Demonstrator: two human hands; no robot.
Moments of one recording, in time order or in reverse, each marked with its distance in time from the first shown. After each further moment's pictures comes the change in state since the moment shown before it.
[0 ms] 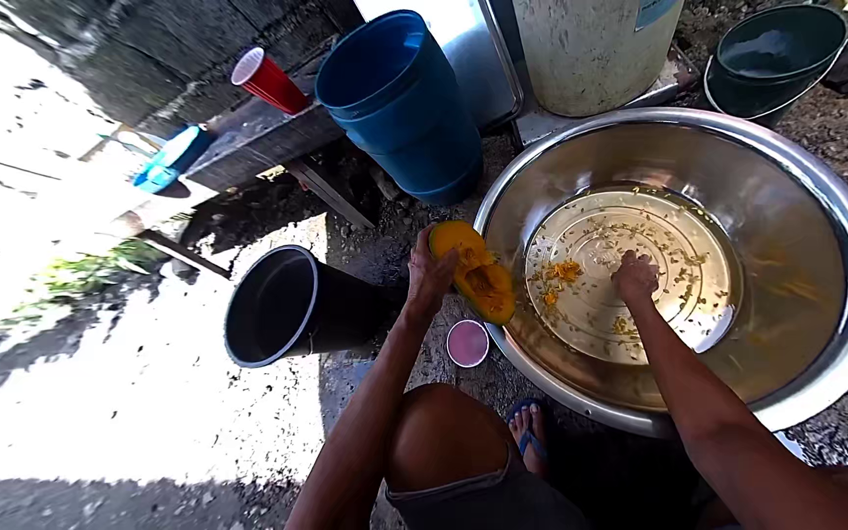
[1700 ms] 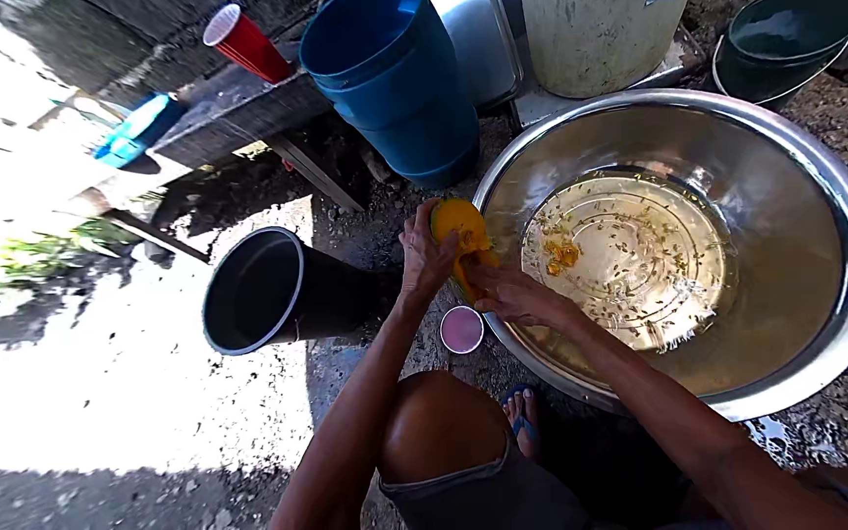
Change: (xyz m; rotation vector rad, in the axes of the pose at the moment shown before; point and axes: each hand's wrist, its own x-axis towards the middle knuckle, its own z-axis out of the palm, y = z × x) left_hand 0.005 -0.002 -0.002 0.177 0.039 0.141; right_hand -0.162 -0.130 0.001 -0.011 -0.551 -1.224
